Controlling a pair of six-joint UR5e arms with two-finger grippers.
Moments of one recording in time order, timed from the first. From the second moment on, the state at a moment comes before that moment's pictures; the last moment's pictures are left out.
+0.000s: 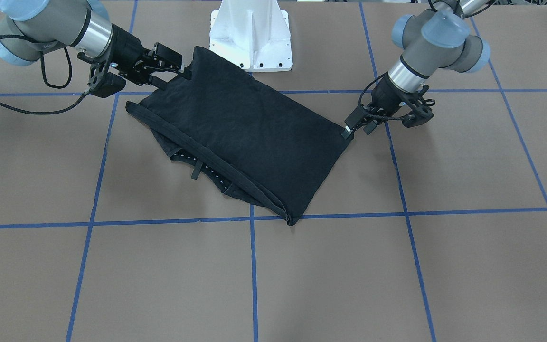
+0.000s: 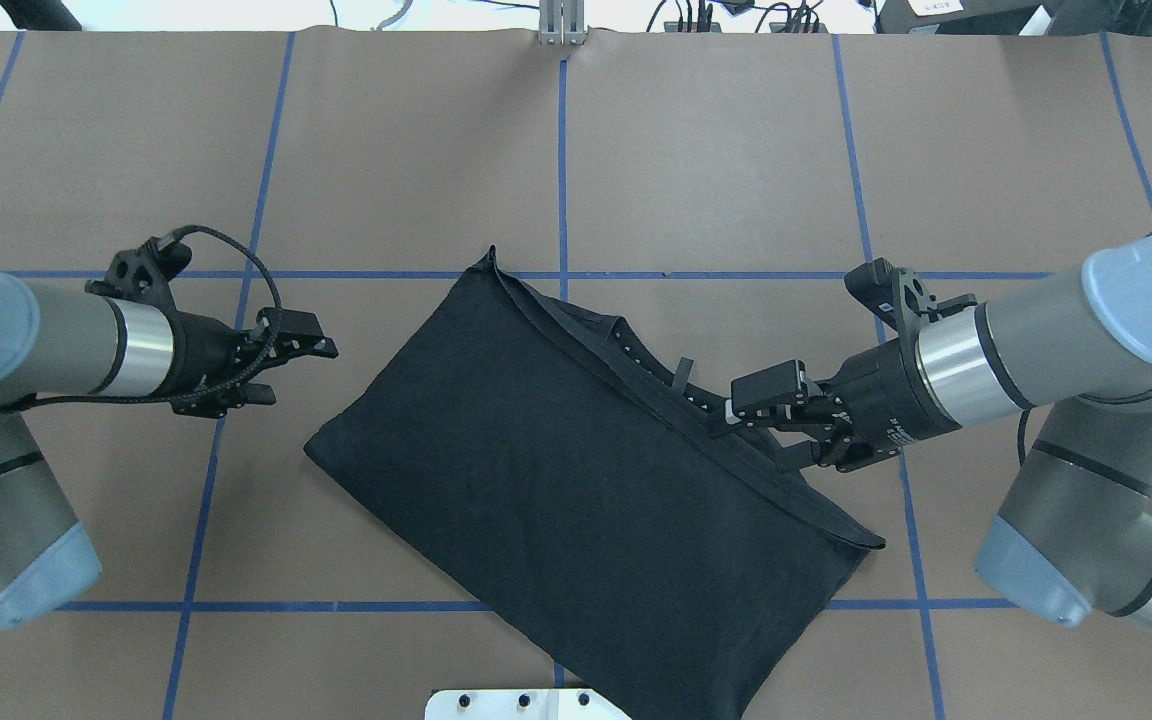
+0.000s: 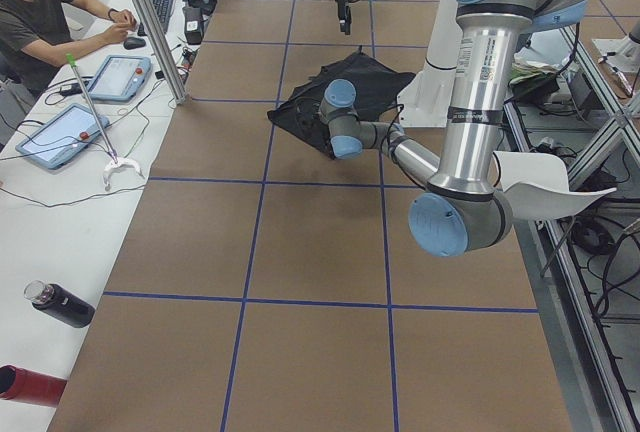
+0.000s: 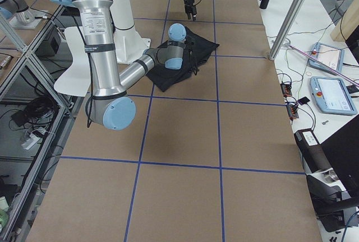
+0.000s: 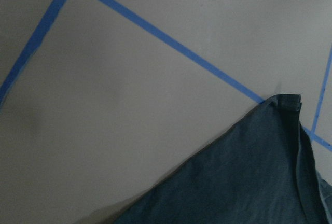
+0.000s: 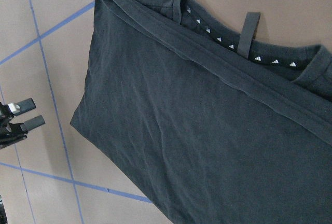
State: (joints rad) left arm -0.58 -1.71 -1.83 -2.34 -1.89 -1.79; right arm 0.64 -1.40 1.95 -0.70 2.25 1.69
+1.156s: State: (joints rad) left arm -0.48 -1.70 -1.77 -2.34 -1.85 -1.82; right arm 0.65 -1.39 1.95 -0.70 2.22 1.69
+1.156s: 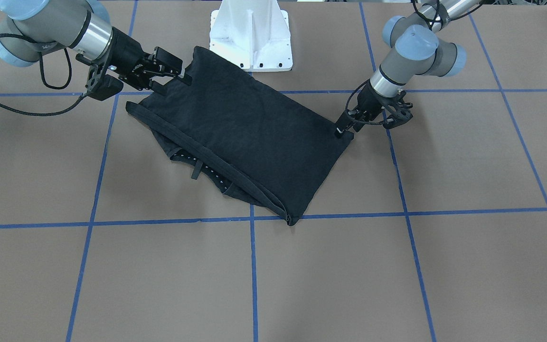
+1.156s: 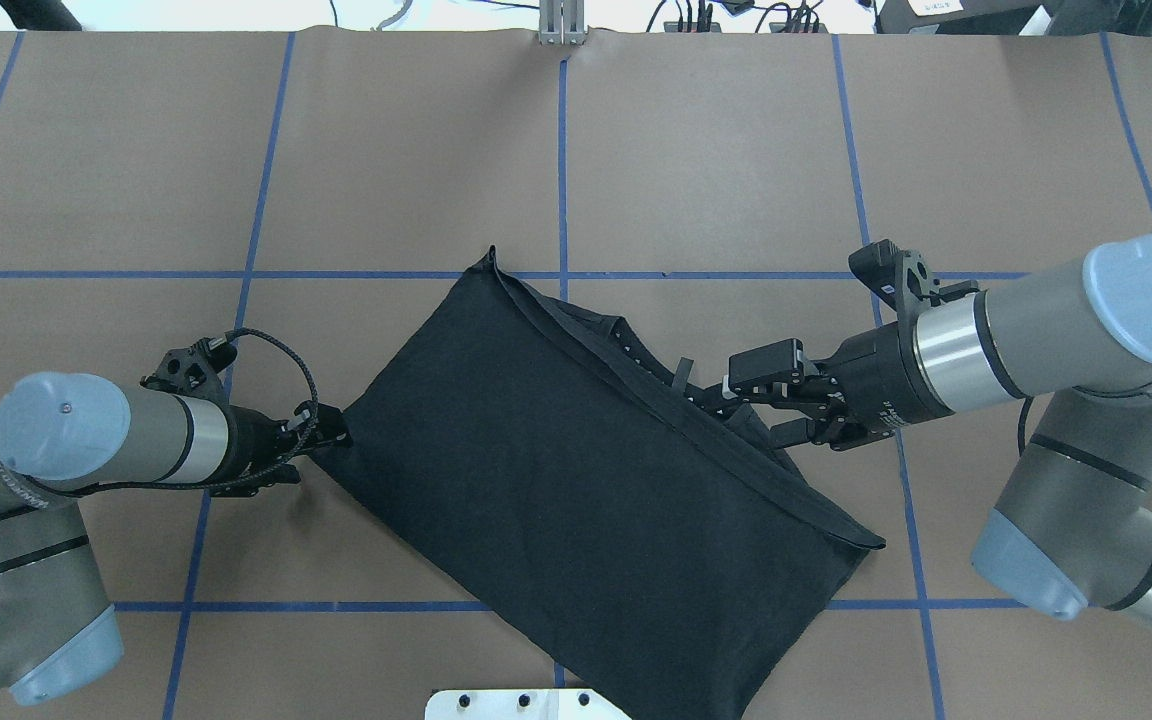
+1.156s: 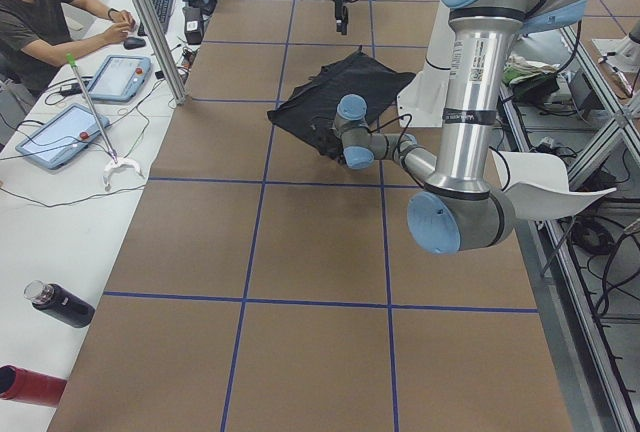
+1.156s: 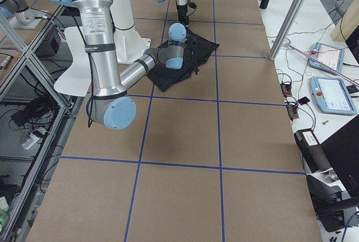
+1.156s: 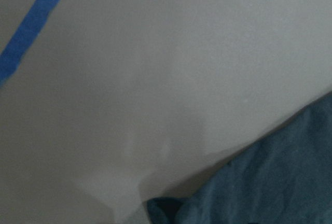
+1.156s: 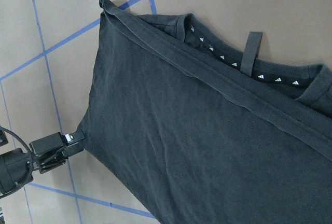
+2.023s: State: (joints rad) left arm -0.52 -1.70 -1.80 -2.30 -1.91 -1.81; right arm 0.66 -1.39 1.95 -0.70 2.23 1.69
